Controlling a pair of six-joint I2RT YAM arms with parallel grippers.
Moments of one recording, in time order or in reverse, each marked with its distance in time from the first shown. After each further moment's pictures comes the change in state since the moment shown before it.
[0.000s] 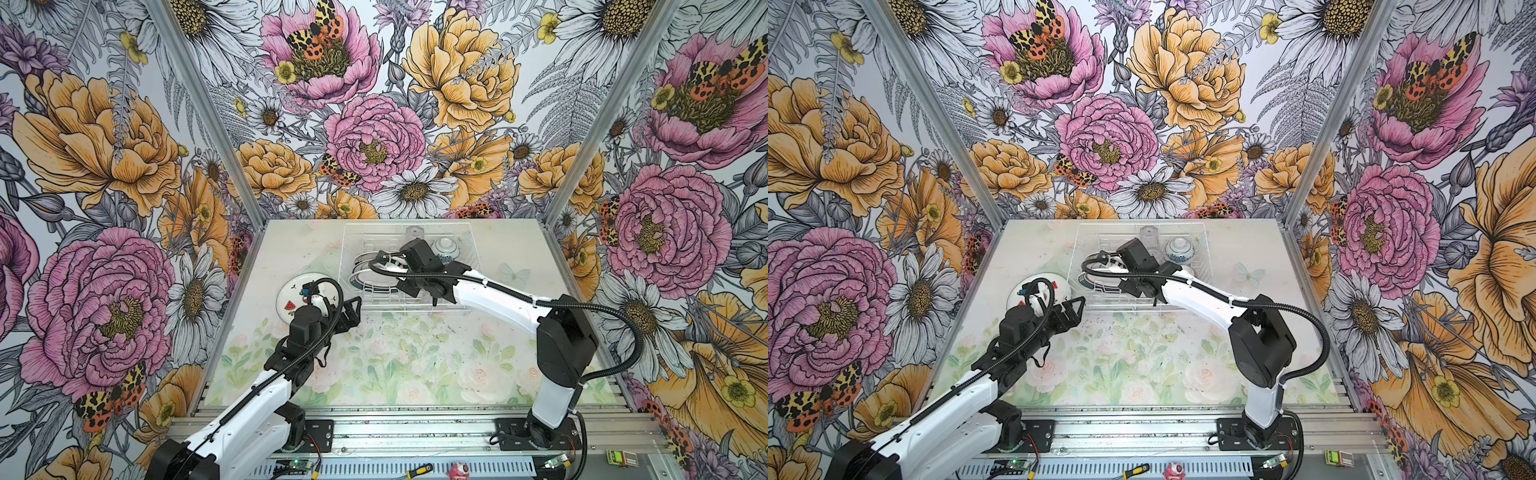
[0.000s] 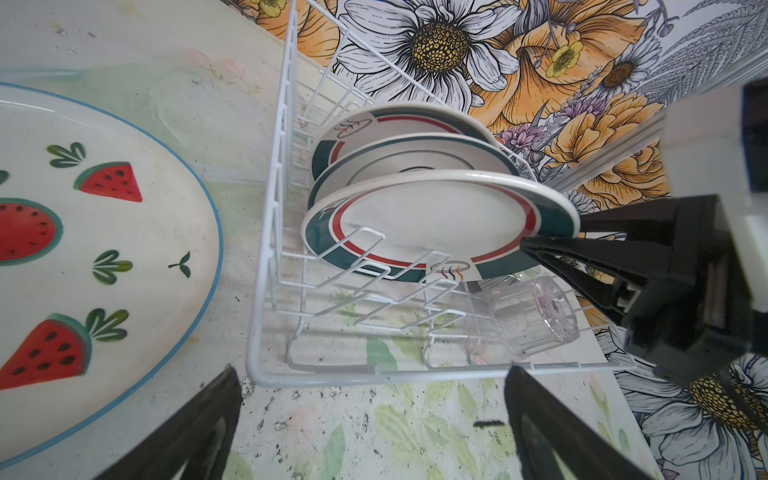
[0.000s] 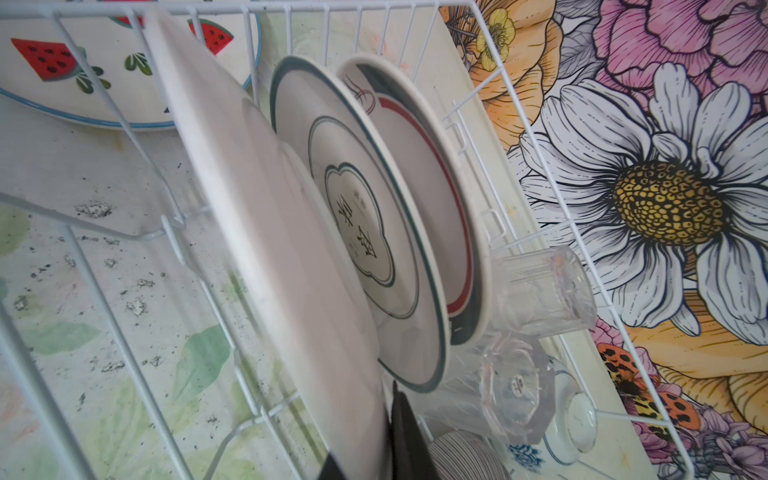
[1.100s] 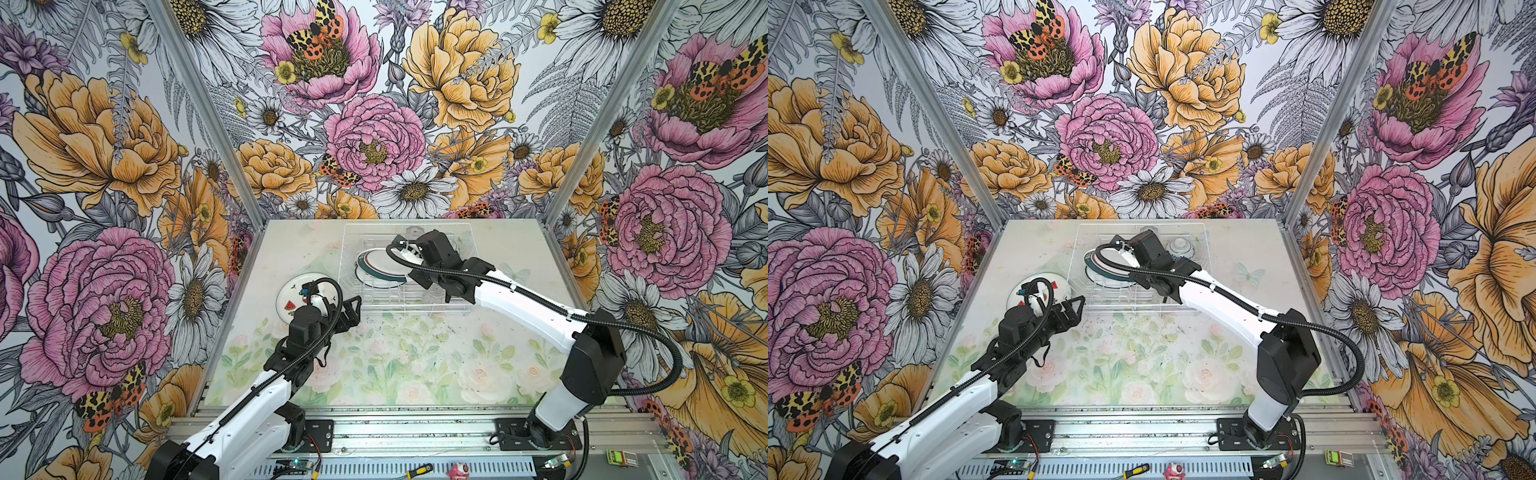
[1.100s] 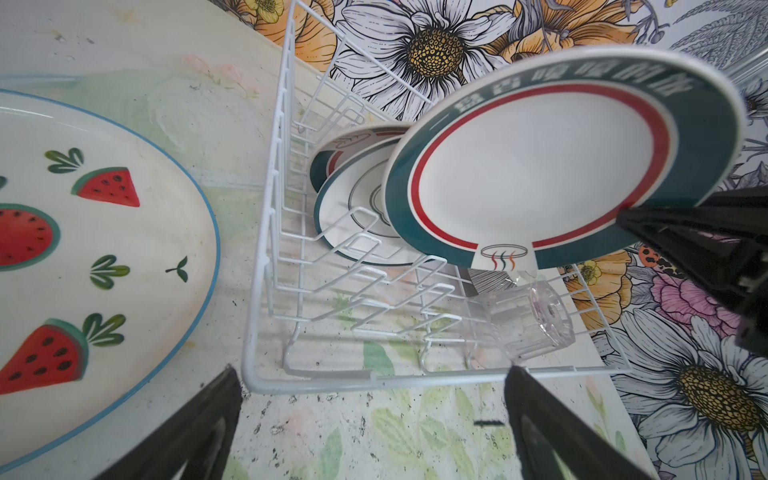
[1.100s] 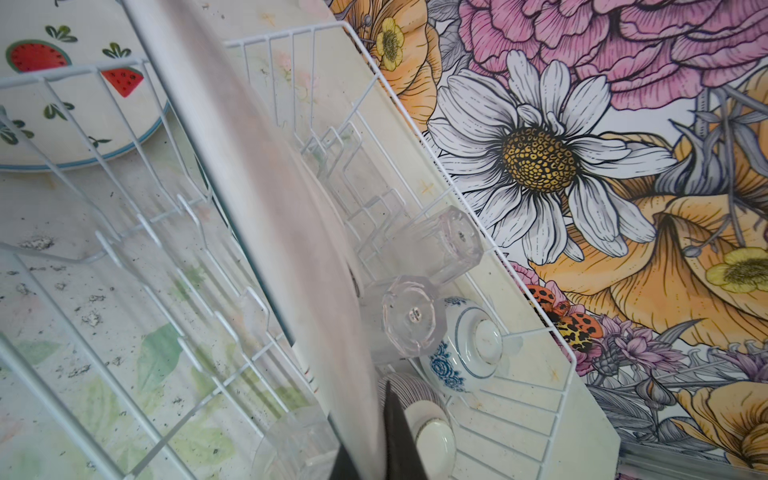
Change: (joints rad) left arm 0.000 -0.006 -0.002 0.008 0.000 -0.002; right arm -0.033 -0.174 -0.018 -0.052 0.107 0.112
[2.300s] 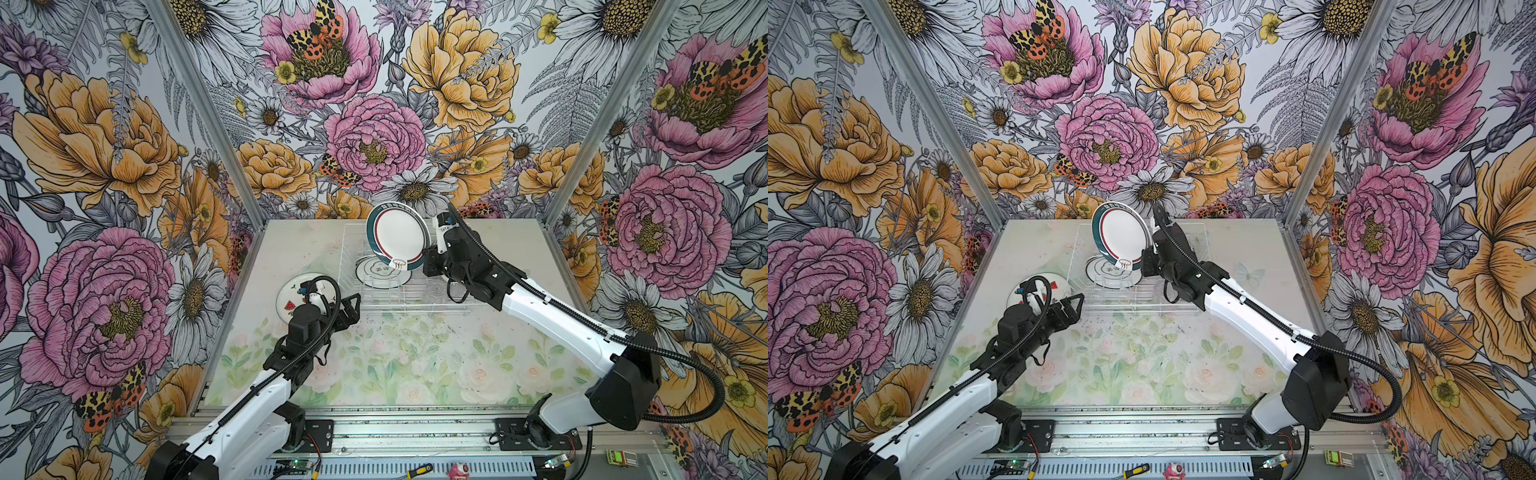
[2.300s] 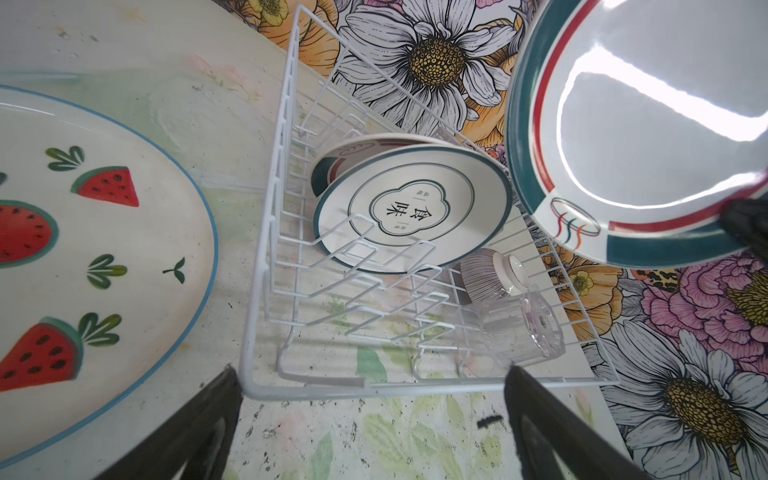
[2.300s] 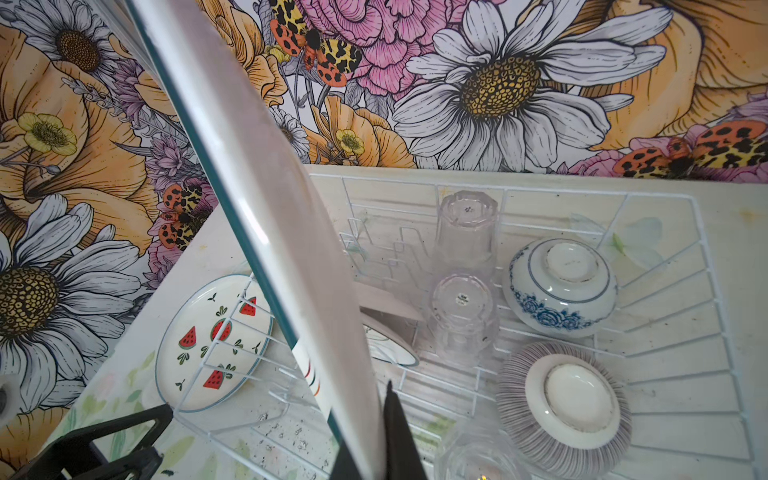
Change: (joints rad) left arm 0.000 0.000 0.031 -0.015 -0.003 -0.036; right arm -0.056 -0.164 -0.120 0.111 -0.128 0.812
